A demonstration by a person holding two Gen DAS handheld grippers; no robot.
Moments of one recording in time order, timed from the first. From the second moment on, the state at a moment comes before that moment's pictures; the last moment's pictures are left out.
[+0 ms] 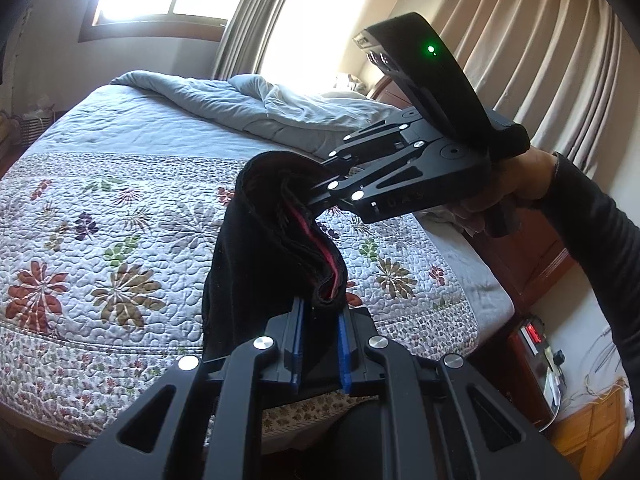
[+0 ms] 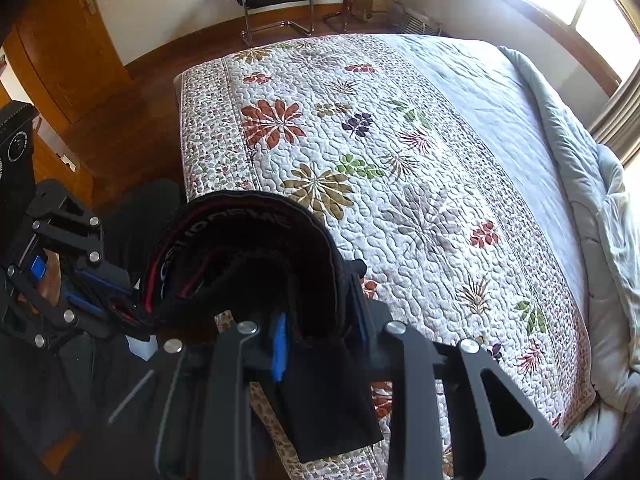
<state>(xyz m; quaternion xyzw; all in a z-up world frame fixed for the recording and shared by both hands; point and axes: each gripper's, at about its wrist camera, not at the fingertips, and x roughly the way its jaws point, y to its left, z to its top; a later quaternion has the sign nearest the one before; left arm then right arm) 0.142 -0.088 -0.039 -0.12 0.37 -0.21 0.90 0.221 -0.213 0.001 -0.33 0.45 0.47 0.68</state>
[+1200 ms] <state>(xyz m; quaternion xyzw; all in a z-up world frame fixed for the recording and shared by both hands) 0.165 -0.176 -0.070 -0.08 0.40 -0.28 0.87 0.228 -0.299 -0.040 -0.34 0.44 0.45 0.70</state>
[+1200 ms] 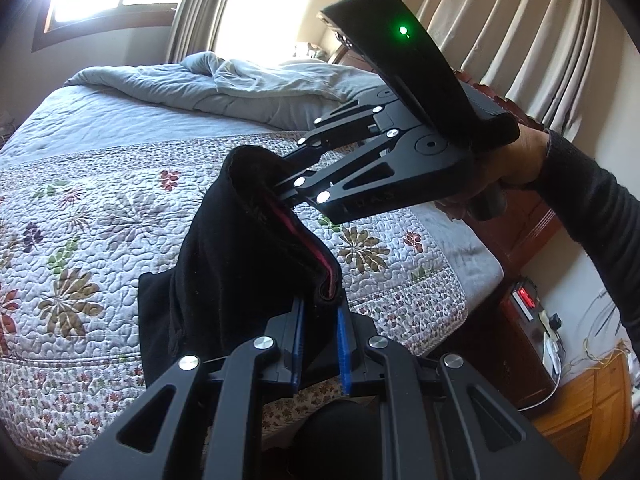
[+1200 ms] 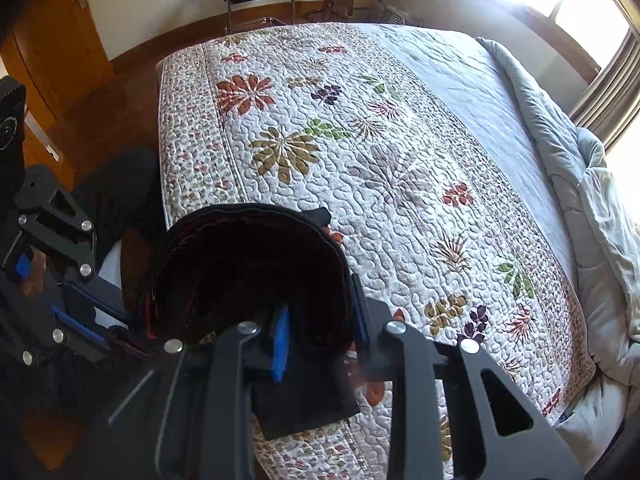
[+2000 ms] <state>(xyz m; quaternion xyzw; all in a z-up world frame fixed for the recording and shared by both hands) 0.196 -0.248 -0.132 -0.06 0.46 -0.32 0.83 0.237 -0.358 -0.106 -0.37 0.44 0.42 0.70</state>
